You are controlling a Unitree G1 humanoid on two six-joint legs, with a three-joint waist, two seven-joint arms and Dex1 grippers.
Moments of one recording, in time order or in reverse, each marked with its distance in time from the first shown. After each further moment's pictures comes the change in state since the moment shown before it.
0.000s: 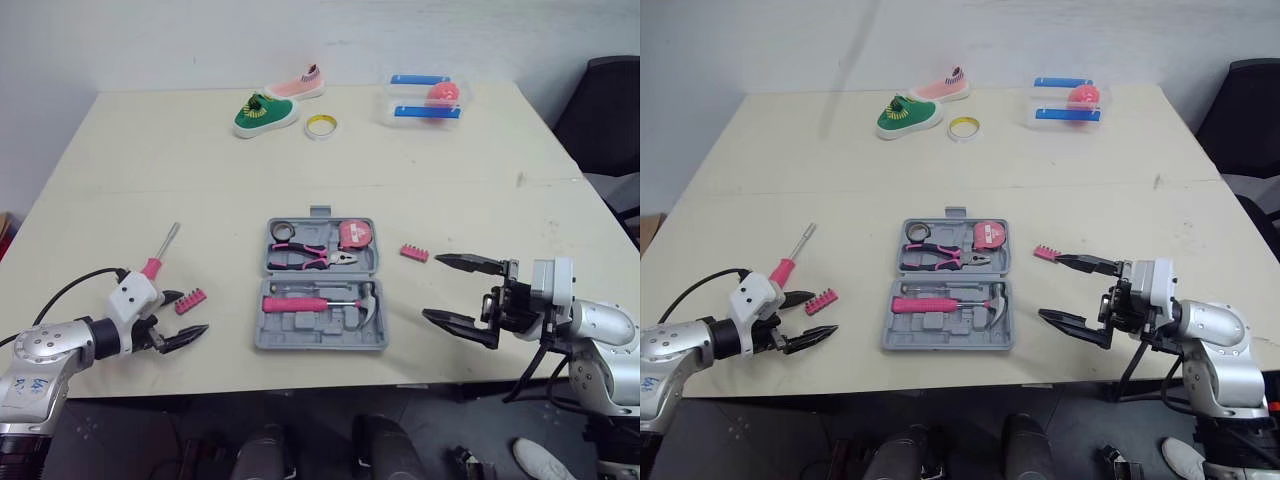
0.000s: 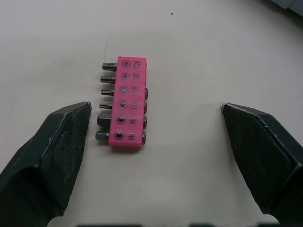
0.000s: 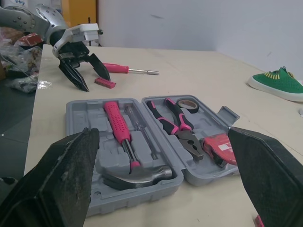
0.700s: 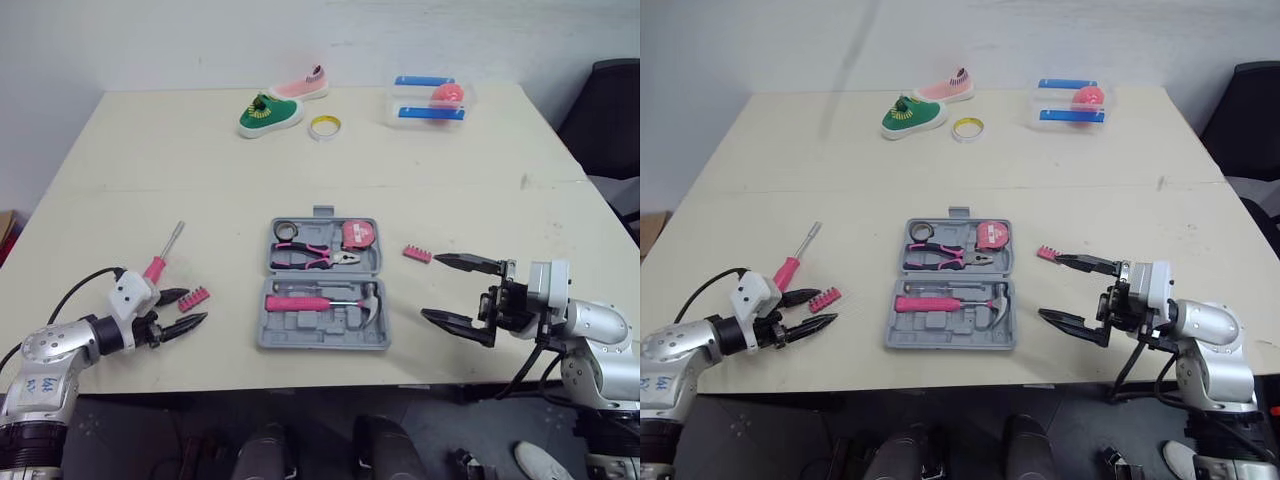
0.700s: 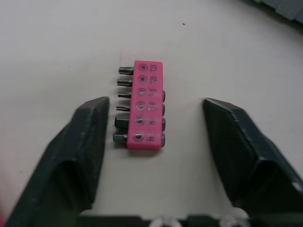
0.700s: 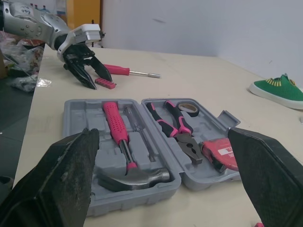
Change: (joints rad) left arm -0.095 -0.072 -0.017 0.239 -0.001 -0.230 -0.094; right arm -0.012 0.033 0.000 0.086 -0.025 -0.078 0.059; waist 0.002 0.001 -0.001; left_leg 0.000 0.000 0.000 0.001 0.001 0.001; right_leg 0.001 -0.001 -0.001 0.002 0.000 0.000
